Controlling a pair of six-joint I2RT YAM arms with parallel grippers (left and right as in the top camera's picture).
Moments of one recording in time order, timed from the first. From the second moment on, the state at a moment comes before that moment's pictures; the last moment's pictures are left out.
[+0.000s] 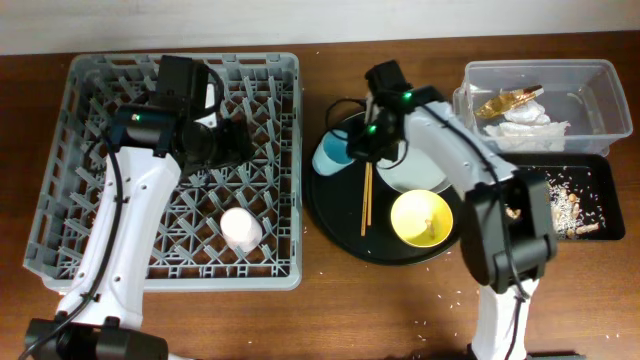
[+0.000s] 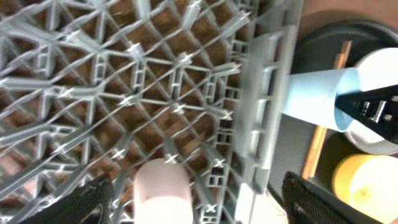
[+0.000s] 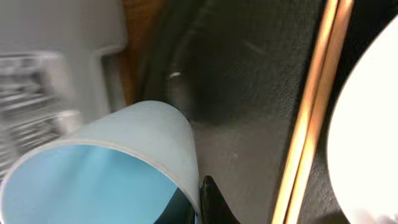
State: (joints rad) left arm -0.16 1.64 1.63 -1.15 0.12 -0.34; right arm 0.28 2.10 1.69 -0.86 -0.42 0.47
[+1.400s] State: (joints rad) left arm -0.08 1.66 1.43 -0.59 1.33 -0.21; right arm 0.25 1.88 1.69 -0.63 -1.23 0.34
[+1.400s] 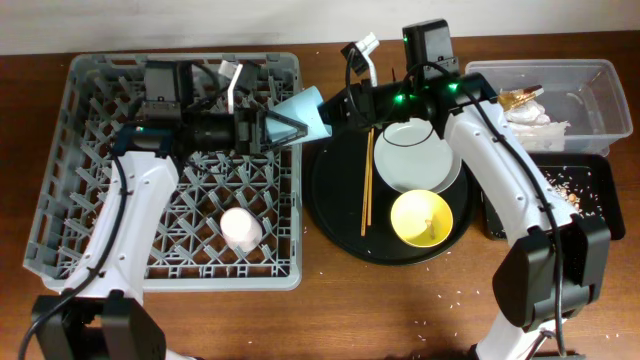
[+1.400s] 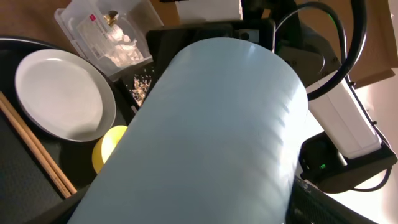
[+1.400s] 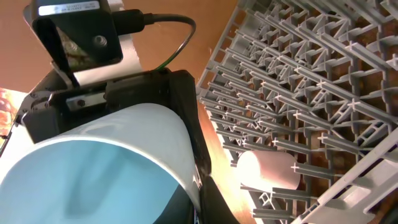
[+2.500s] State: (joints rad) left arm -0.01 1.66 1.43 -0.68 1.01 -0.22; right arm 0.05 1.88 1.69 -0.80 -0.92 0.26
